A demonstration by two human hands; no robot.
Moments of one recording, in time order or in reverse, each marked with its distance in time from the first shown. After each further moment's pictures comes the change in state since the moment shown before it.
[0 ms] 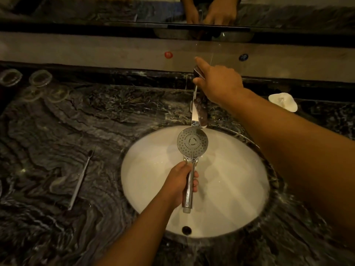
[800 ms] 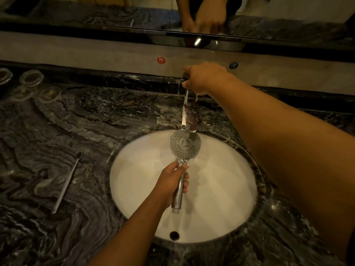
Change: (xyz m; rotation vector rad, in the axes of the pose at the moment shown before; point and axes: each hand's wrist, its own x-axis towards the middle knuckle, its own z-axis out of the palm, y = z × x) left_hand 0.011 -0.001 0.006 0.064 0.020 0.091; right_hand 0.016 -0.022 -0.049 -0.194 -0.306 -0.020
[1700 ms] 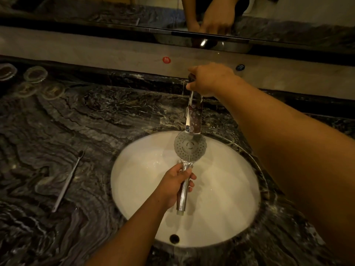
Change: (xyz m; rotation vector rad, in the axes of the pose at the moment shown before) left_hand 0.016 -0.011 -0.007 -0.035 -0.104 0.011; right_hand 0.009 0.004 0.005 0.047 0.011 -0.017
